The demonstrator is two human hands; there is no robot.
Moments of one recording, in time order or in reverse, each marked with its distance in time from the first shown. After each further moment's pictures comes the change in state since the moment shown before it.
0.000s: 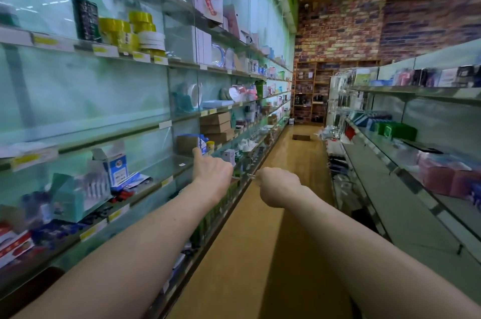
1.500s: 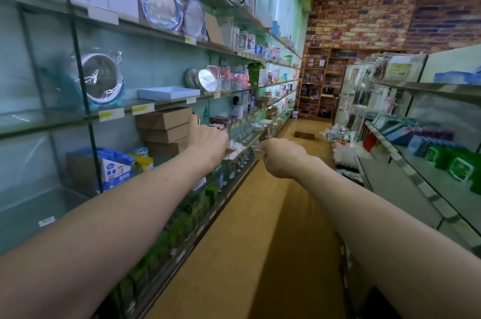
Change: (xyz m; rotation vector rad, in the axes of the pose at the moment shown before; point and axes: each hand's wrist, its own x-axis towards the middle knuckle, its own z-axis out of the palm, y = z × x) left_hand 0.657 0.195 0.158 -0.033 0.054 0.011; right_hand 0.644 0.329 0.014 -0.072 0.006 -0.098
